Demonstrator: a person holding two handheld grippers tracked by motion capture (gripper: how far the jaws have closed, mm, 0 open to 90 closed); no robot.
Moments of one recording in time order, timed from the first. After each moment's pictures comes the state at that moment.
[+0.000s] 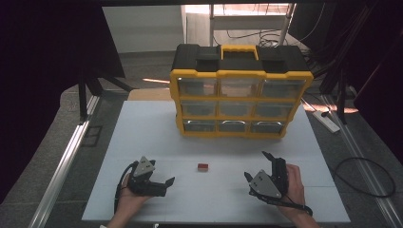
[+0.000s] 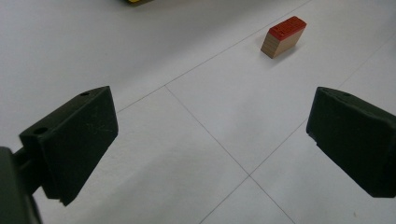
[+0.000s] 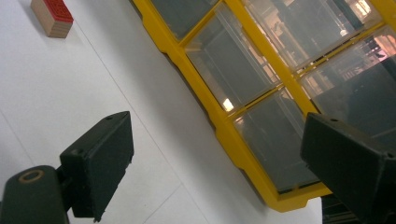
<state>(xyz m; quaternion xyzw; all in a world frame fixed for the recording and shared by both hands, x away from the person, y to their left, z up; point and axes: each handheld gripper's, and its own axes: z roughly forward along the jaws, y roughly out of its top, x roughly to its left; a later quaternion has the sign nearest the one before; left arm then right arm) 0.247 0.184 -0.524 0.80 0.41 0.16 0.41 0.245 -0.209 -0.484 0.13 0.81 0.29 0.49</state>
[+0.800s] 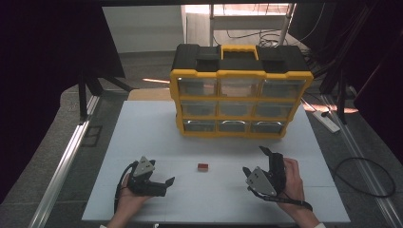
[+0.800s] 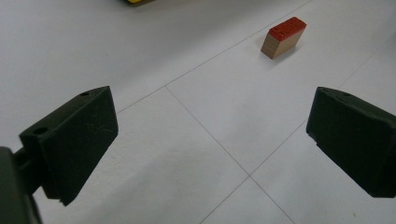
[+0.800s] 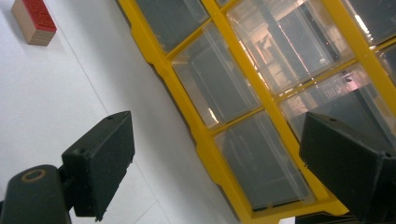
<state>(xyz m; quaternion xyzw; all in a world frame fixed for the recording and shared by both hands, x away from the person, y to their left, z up) 0.247 0.185 -0.524 0.80 0.41 0.16 0.41 0.251 -0.199 -0.471 0.10 0.81 0.28 0.51</state>
